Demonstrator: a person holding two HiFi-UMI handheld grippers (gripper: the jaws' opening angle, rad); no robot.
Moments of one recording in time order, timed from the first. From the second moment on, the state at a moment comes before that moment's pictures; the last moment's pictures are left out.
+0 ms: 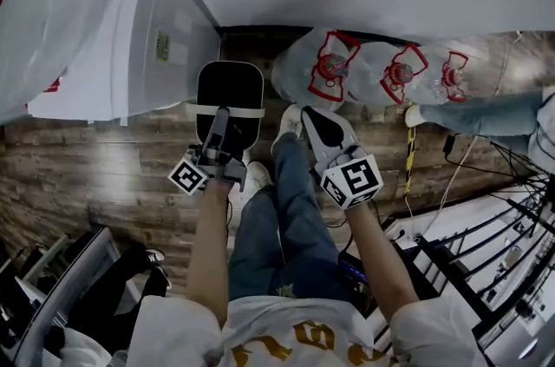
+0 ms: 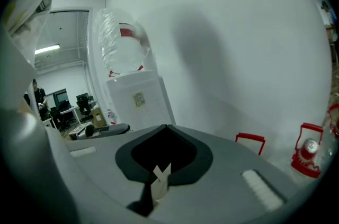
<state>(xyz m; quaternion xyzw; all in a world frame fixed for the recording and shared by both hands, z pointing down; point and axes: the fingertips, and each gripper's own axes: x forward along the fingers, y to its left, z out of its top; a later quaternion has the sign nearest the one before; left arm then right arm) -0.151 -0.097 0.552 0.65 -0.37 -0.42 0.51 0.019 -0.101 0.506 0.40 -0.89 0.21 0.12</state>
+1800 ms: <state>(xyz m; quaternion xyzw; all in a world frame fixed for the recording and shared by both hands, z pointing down) -0.151 -0.192 0.870 0.55 -0.46 -0.38 0.58 0.015 -0.073 0.729 0.34 -0.87 0.29 0.19</state>
